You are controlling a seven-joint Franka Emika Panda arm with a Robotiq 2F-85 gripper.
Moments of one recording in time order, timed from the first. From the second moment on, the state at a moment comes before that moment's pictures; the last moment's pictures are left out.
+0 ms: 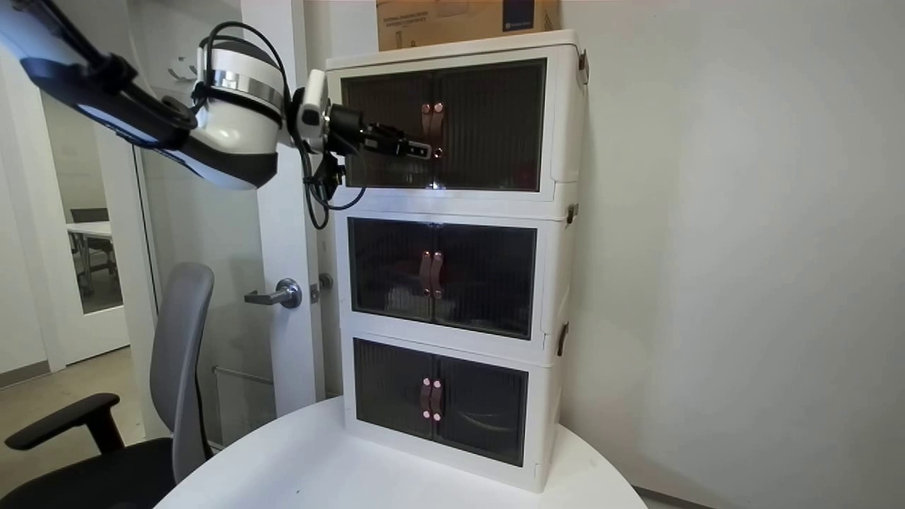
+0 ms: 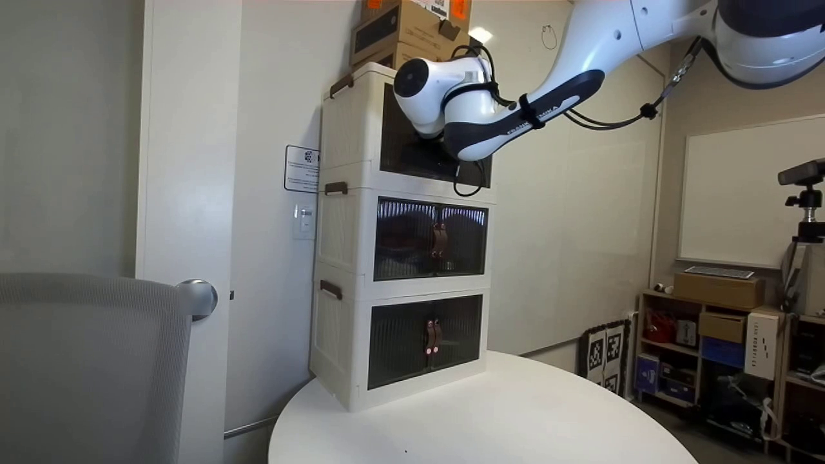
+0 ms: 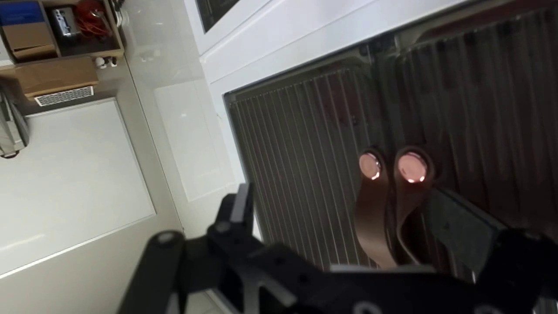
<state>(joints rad) 0.22 0.57 0.03 -1.18 -1.53 1.98 2.00</state>
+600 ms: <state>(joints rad) 0.23 0.59 0.02 -1.15 -1.55 1.92 2.00</state>
